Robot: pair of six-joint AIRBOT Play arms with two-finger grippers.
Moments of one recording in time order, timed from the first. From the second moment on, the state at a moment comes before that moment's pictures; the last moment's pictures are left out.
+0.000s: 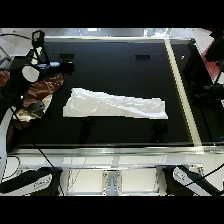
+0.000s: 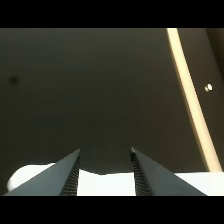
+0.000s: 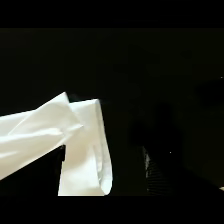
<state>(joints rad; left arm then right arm) -0.17 -1.25 1.30 1.20 -0.66 -1.41 -0.39 -1.10 1.14 -1.34 1.06 1.59</state>
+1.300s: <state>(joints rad) -0.41 -1.65 1.59 1.20 -0.97 -1.34 -0.45 -1.71 1.12 -0.73 1.19 1.12</state>
